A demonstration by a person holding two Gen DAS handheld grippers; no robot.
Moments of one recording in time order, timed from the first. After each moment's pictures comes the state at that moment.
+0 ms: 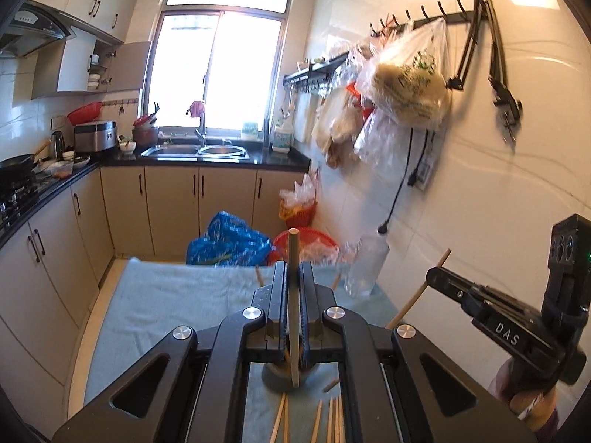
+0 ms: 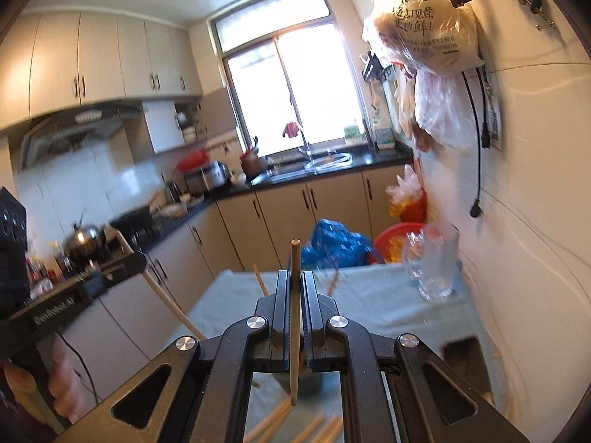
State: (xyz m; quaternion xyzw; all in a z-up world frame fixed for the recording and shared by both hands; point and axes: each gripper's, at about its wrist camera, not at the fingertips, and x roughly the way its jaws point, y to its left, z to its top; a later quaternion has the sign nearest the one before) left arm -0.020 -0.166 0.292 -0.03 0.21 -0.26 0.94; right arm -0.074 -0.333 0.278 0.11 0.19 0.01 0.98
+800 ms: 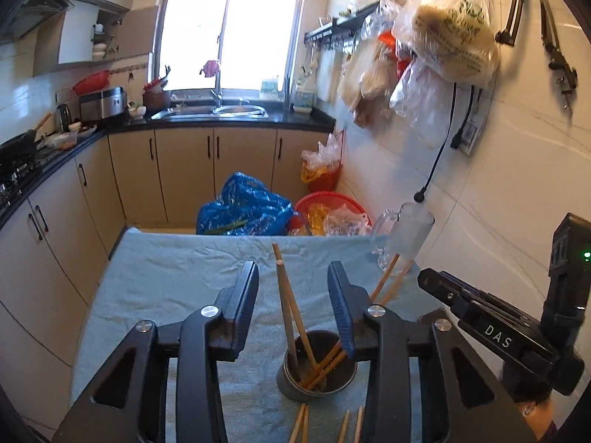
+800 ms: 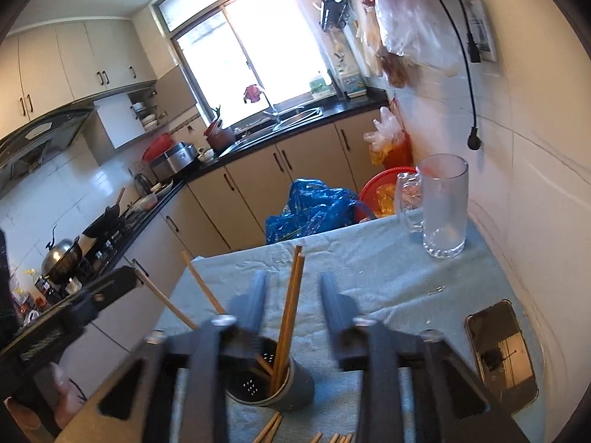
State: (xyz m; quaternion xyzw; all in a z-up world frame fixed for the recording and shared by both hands) left arm 0.055 -0.193 0.231 0.00 0.29 -0.22 0.93; right arm 0.018 -0.378 0.198 0.19 0.26 -0.03 0.95
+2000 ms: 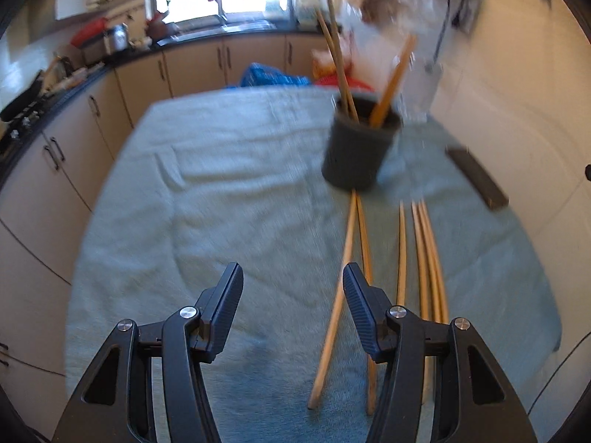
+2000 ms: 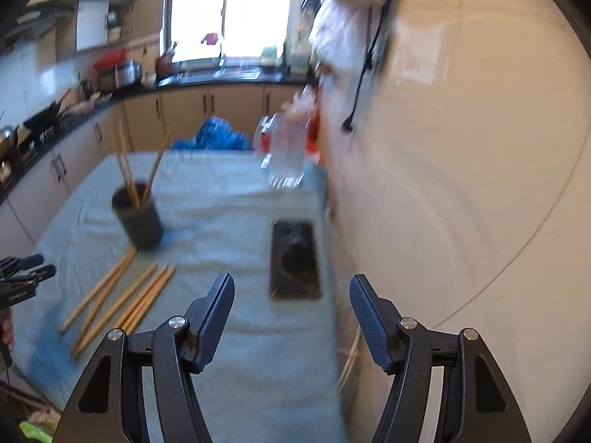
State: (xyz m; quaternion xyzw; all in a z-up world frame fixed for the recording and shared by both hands) left arm -0.067 -0.112 0.073 0.08 0.44 -0.21 0.87; right arm -0.193 -0.427 0.202 -0.01 0.38 -0.16 0.91
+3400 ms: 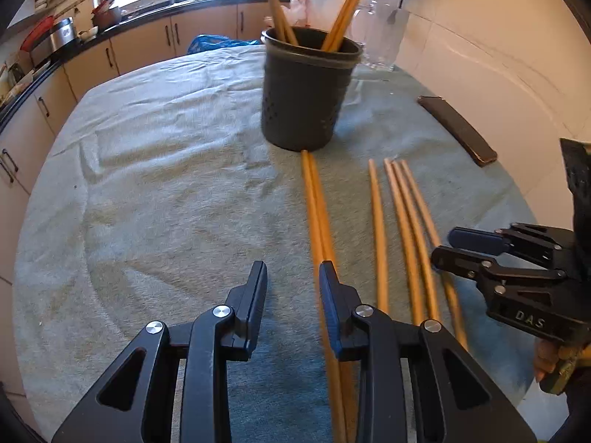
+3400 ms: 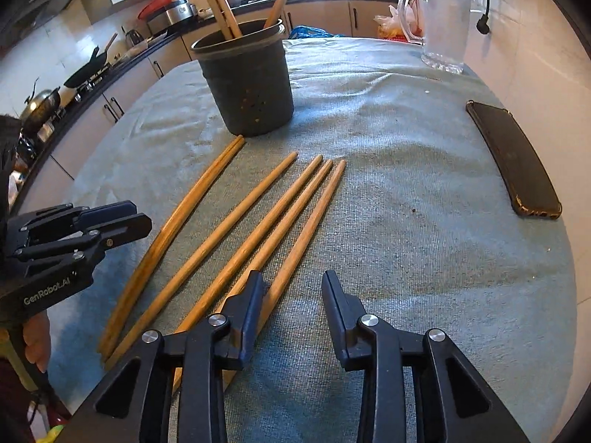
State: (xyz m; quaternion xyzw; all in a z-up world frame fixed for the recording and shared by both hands) left arm -0.044 -0.162 0.028 0.10 0.47 -0.28 0.83; right arm -0.100 -0.314 0.030 0.08 0.49 -0.01 0.87
